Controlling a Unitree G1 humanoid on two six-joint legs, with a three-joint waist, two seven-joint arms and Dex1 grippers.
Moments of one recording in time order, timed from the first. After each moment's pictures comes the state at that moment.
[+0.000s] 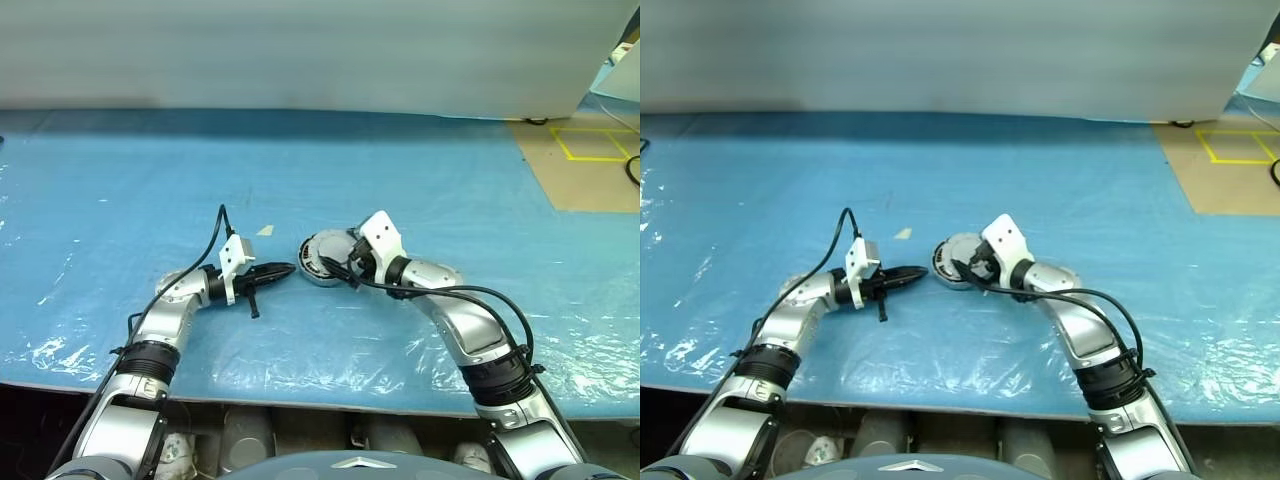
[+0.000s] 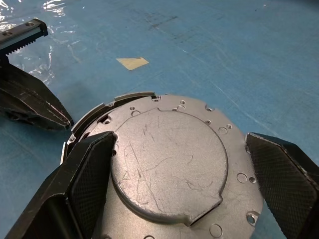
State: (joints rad) left arm -0.39 0.36 -0.07 0.49 -0.26 -0.17 -1.19; right arm -0.34 -0.32 0.24 -0.19 0.15 0.61 0.51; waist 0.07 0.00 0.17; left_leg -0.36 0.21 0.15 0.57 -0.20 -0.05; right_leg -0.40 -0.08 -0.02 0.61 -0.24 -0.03
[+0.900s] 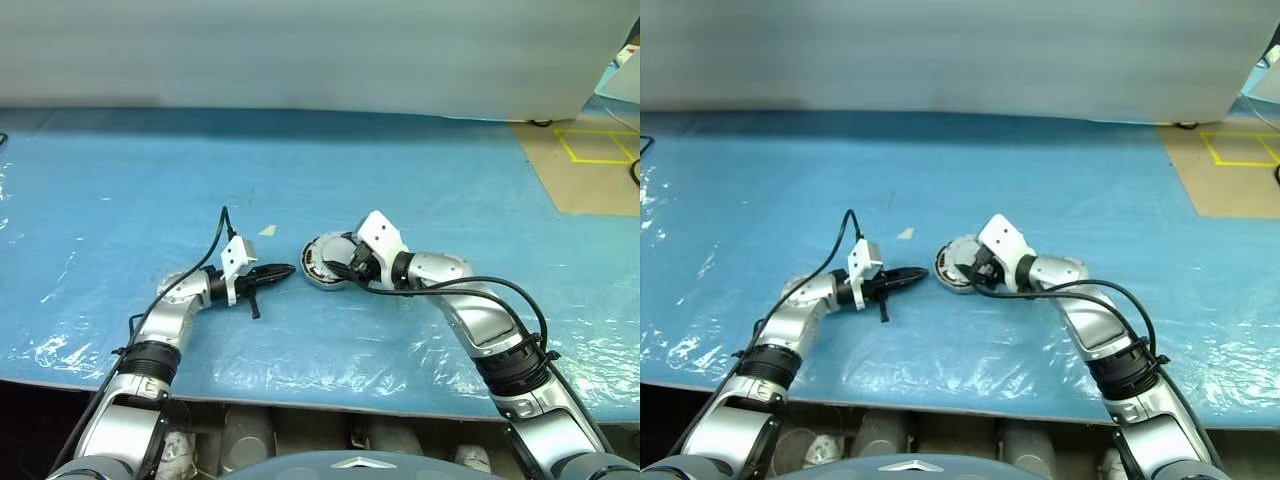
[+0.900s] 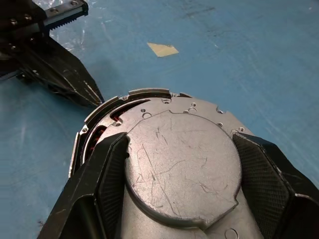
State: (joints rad) left arm -0.40 0.35 -0.07 0.51 -0.23 -0.18 -1.17; right arm -0.39 -0.42 0.27 -0.21 0.17 0.64 0.67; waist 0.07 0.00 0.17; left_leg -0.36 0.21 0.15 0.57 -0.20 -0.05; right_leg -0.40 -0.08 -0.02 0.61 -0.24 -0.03
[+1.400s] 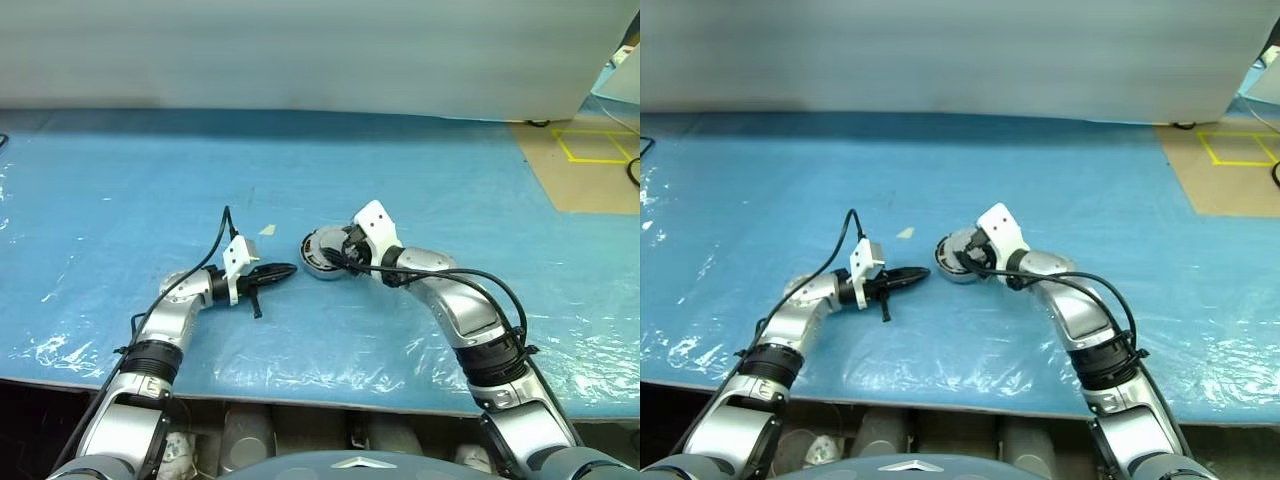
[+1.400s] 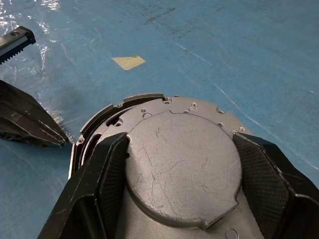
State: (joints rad) left arm -0.40 0.35 -0.07 0.51 -0.24 -0.18 -1.17; right arm -0.43 -0.30 0.24 -0.17 0.15 0.76 0.47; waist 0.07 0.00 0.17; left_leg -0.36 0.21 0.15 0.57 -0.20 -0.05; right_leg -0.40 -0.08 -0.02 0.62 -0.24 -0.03
